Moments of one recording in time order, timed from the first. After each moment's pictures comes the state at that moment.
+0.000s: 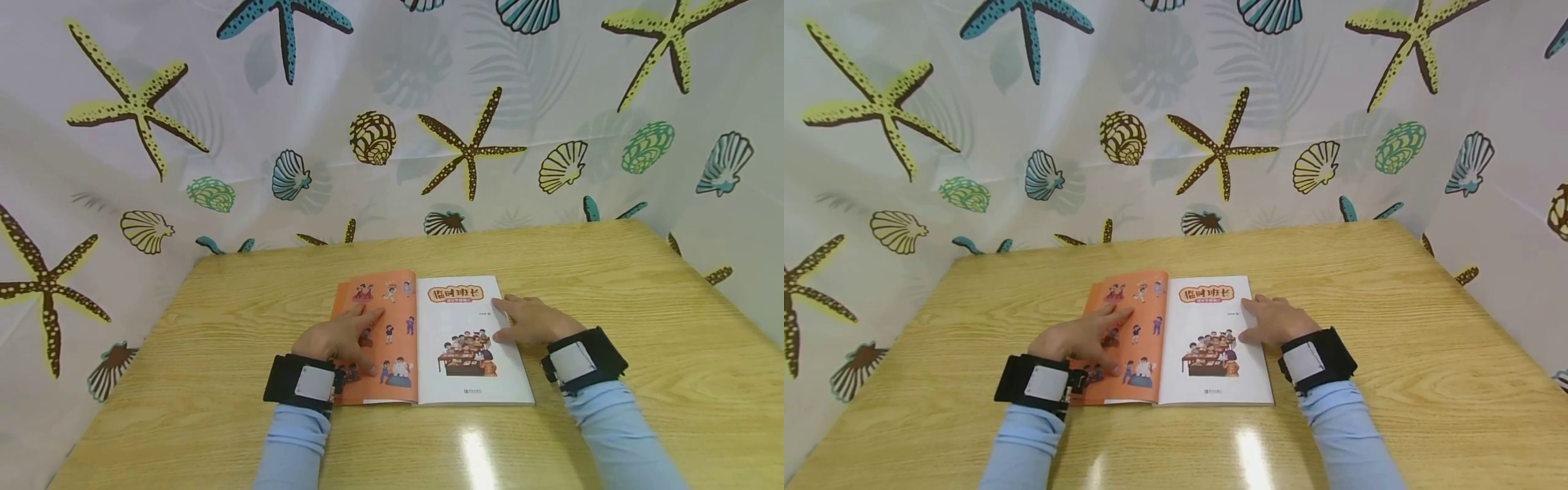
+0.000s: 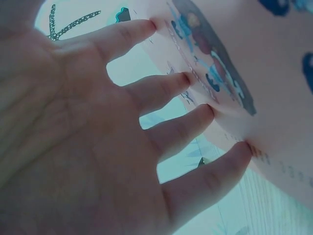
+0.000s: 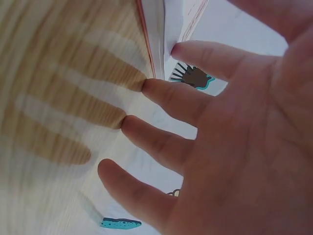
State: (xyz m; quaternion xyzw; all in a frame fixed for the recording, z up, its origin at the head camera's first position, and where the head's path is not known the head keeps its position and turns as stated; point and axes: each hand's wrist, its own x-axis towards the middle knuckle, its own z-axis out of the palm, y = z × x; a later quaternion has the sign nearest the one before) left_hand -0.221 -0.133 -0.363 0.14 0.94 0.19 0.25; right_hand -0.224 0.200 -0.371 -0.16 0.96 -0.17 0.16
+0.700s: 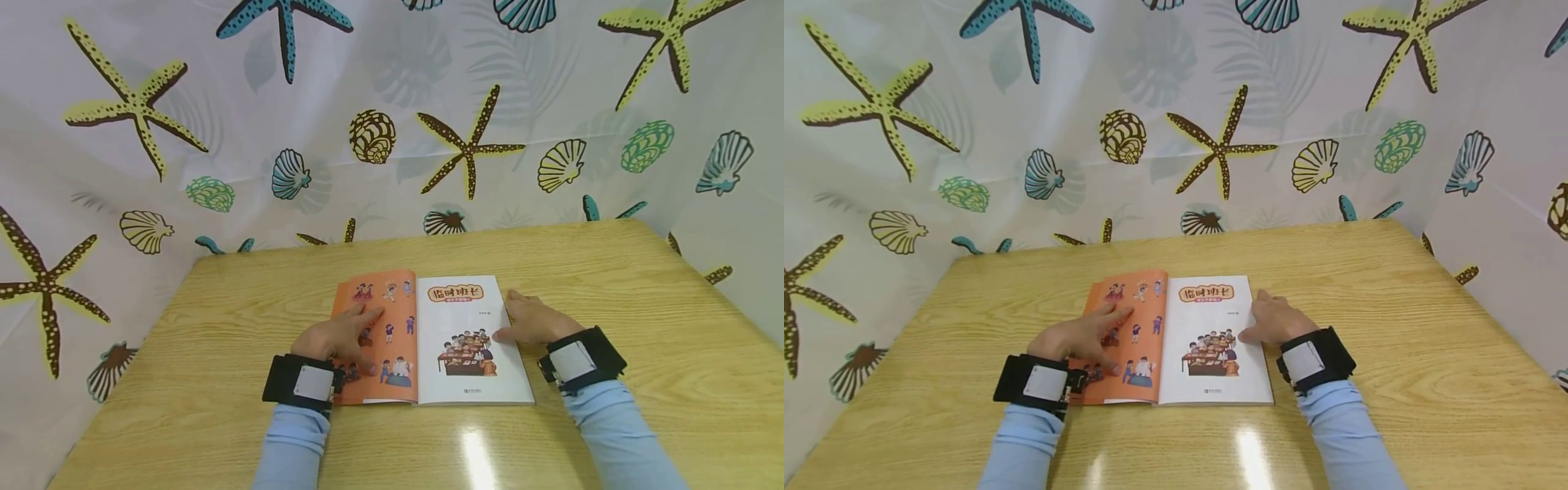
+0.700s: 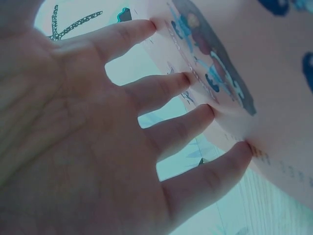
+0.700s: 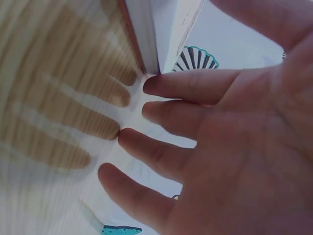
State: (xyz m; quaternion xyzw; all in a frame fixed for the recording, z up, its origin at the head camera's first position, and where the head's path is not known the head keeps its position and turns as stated) left_hand -0.222 -0.135 -0.364 0.14 0.94 0.20 0.25; right_hand -0.224 0.196 -0.370 -0.15 0.96 -0.15 0.16
